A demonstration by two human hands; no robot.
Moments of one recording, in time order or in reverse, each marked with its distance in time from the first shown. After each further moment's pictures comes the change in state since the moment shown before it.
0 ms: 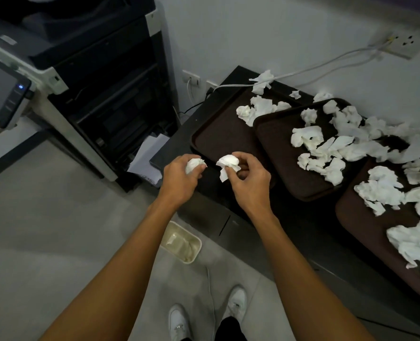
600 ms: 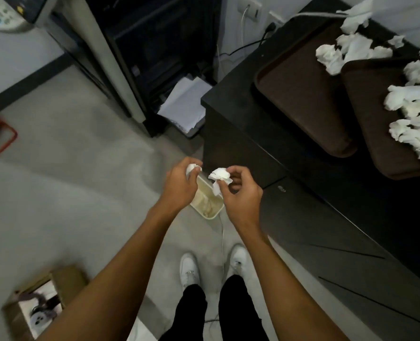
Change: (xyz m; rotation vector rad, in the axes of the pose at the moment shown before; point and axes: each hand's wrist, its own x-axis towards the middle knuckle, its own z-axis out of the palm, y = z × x) left_hand -0.092 -0.188 -0.038 0.090 0.011 -0.240; right_hand -0.144 0.060 0.139 0.001 -0.196 0.150
